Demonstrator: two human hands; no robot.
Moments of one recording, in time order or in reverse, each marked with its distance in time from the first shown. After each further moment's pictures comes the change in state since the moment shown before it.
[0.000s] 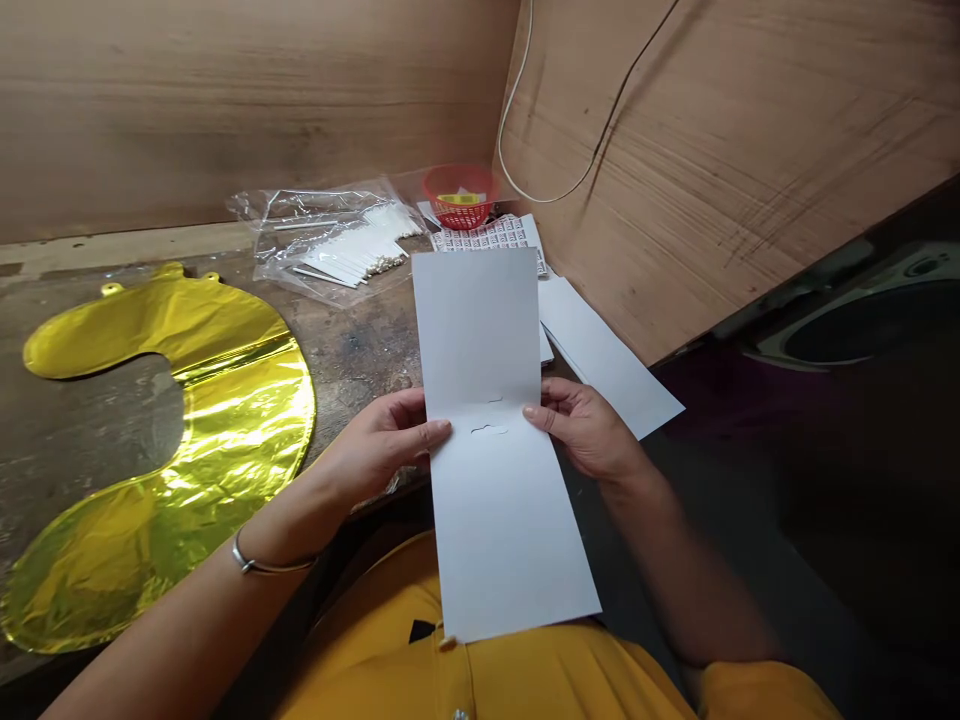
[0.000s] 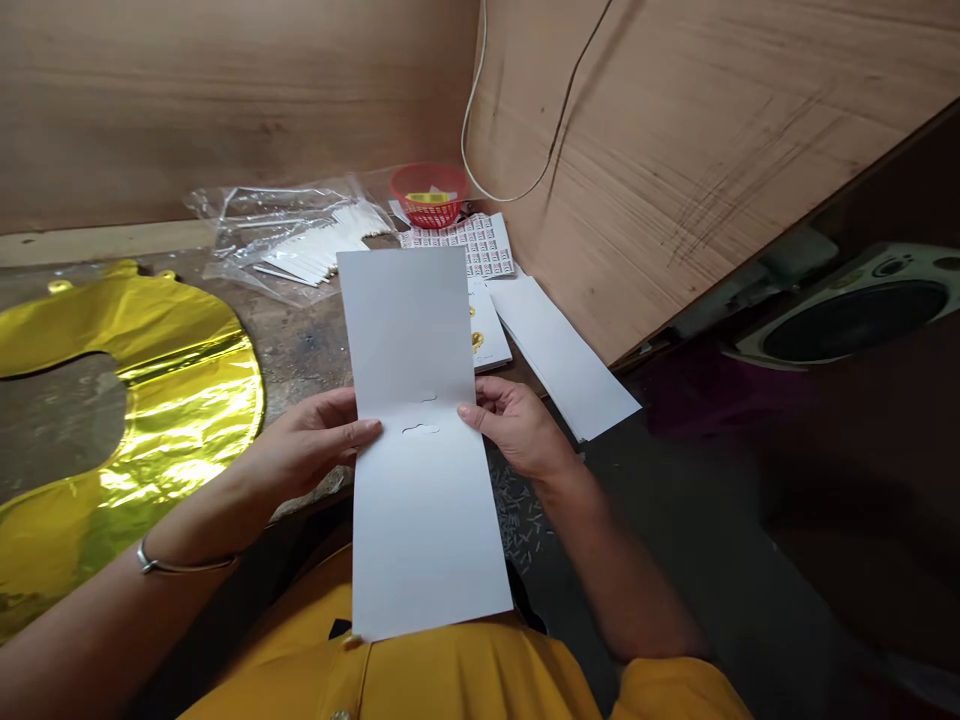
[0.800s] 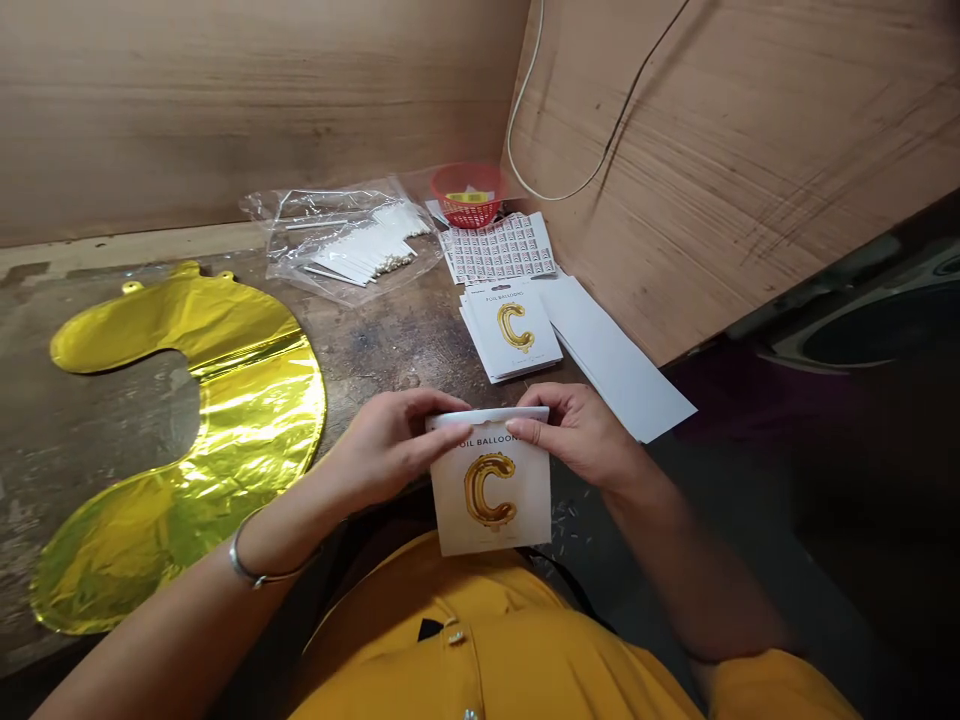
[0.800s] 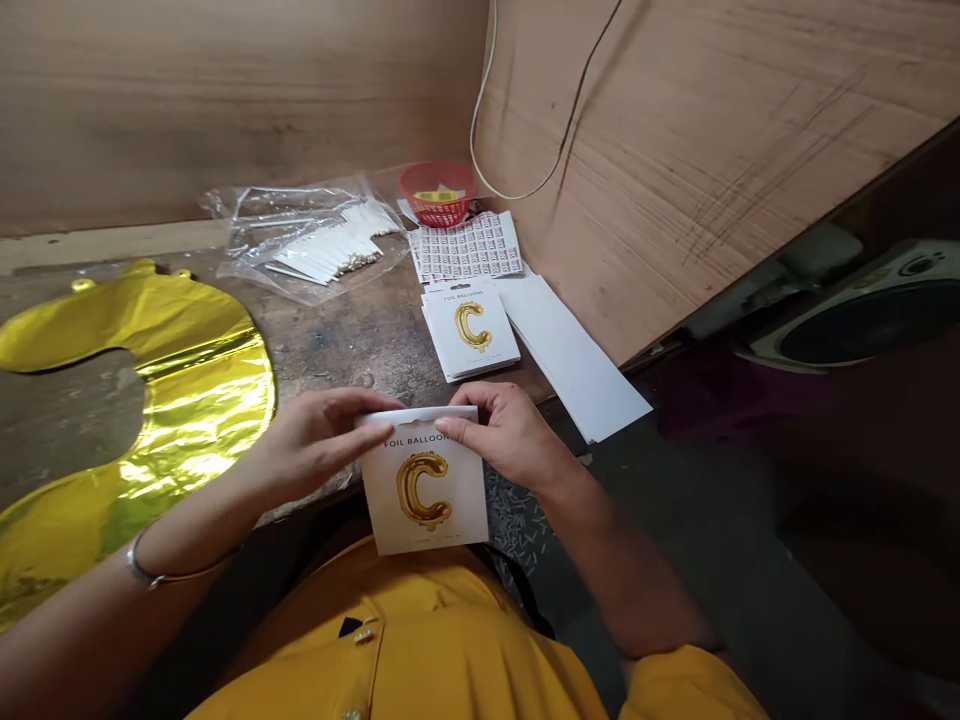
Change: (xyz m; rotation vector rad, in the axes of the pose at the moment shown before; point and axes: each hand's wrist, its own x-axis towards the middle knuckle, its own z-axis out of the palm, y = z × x) left_hand -0.010 0.018 0.005 0.659 0.125 0.276; right_hand -0.005 -0.016 0.014 -0.398 -0.061 -0.063
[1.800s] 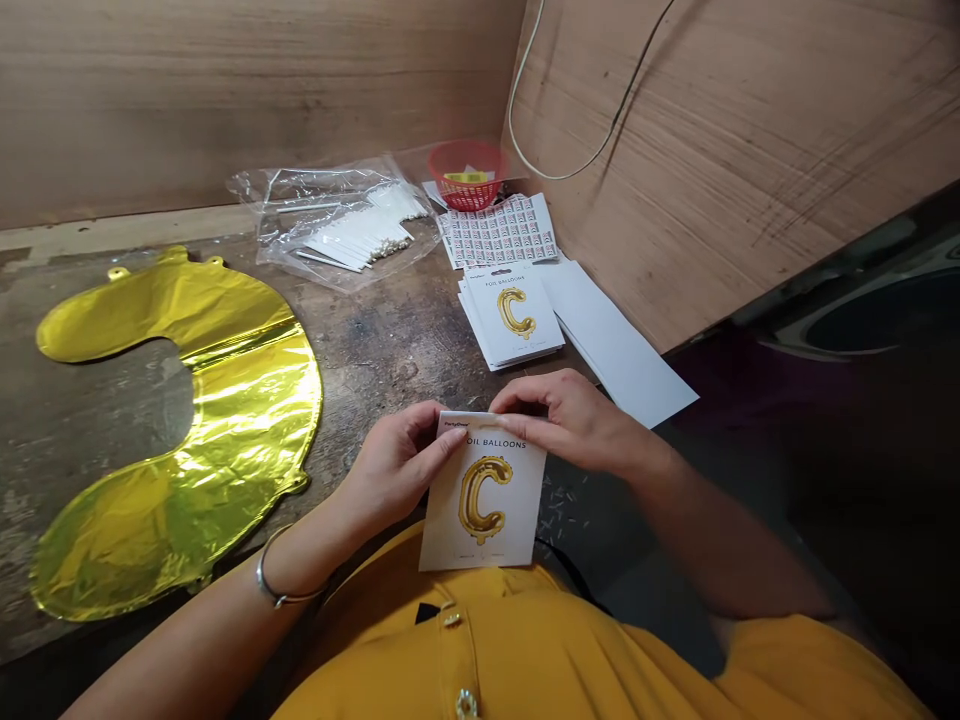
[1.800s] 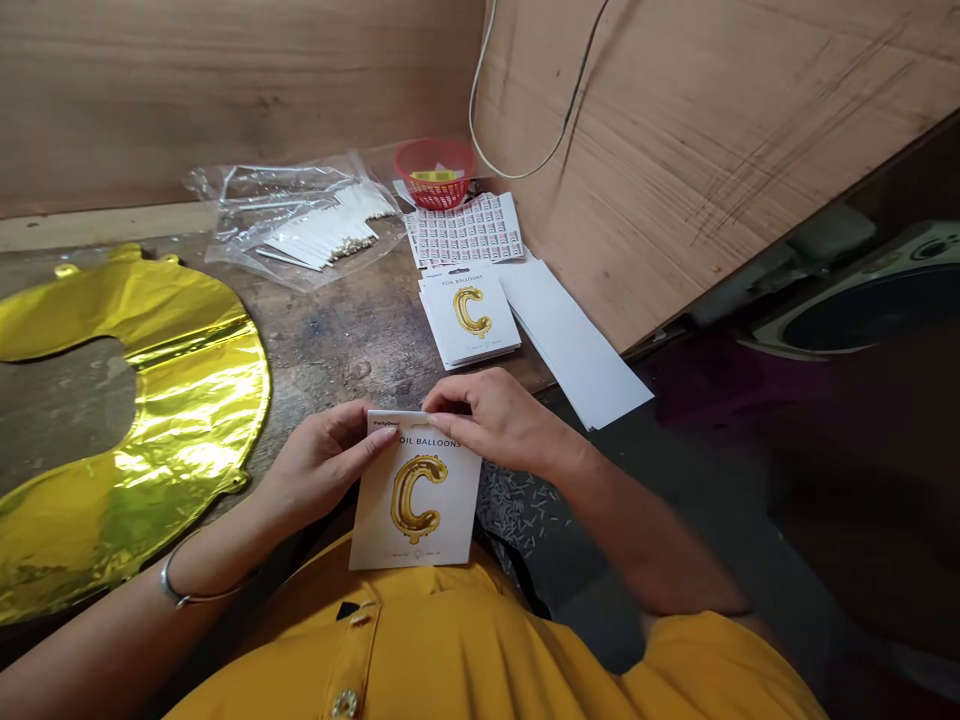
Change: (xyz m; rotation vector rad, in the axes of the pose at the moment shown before) left_hand -0.019 -0.020 0.032 -0.144 0.025 -0.084; right_hand 0.005 -0.017 -0.003 -0.481 -0.253 -0.209
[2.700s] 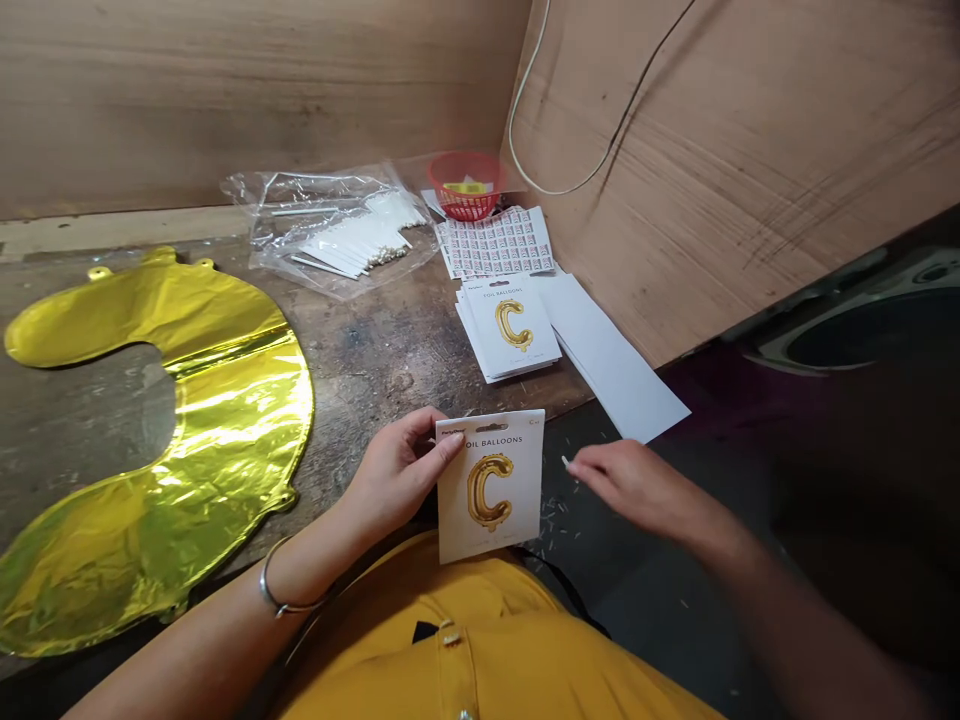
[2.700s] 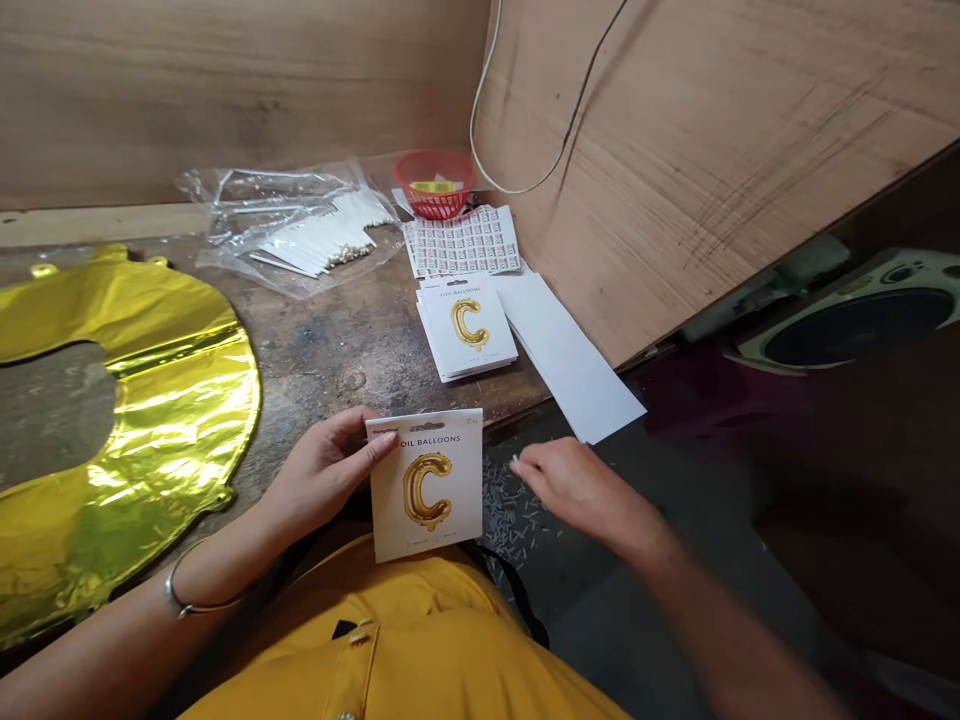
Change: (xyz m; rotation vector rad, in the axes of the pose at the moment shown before) left_hand 0.012 -0.006 0.005 -0.156 0.042 -0.052; right_hand -0.072 0.051 0.004 -0.304 -0.064 0.432
